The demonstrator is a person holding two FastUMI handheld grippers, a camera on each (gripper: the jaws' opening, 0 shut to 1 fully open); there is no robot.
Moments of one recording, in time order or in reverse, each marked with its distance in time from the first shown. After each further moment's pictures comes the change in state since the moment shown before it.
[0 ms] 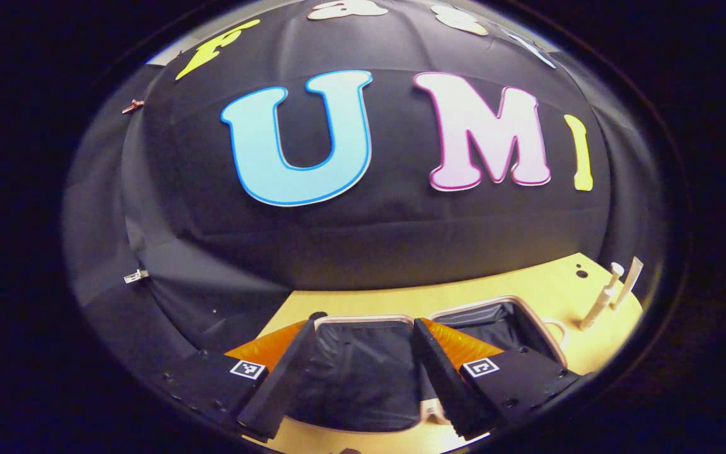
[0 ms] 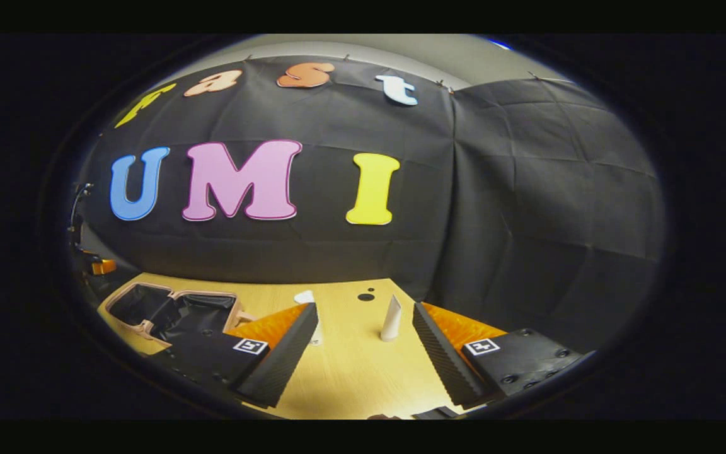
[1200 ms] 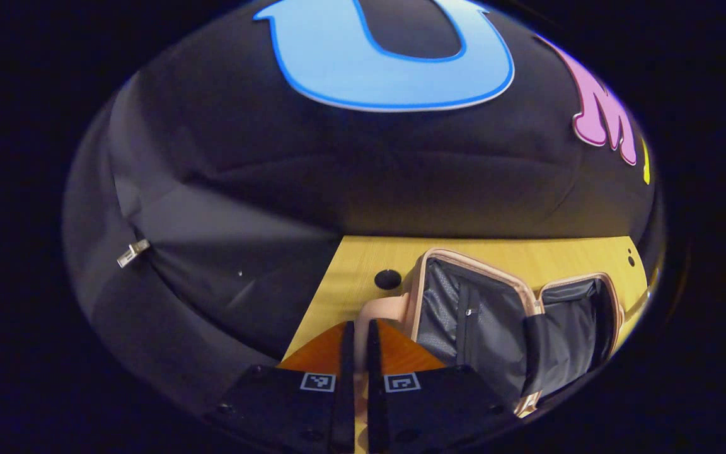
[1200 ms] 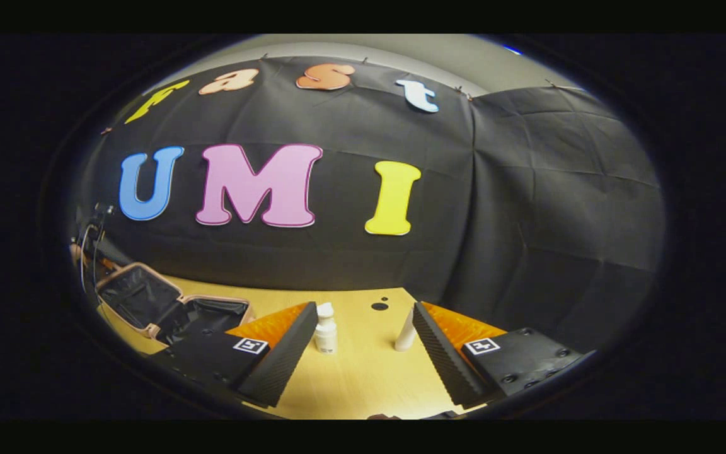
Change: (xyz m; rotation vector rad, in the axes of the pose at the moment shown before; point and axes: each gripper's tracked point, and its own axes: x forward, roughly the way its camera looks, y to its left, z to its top) left arm 0.153 0.229 -0.113 -0.085 0.441 0.155; right arm 0.003 0.043 0.019 -0.040 -0.056 0.024
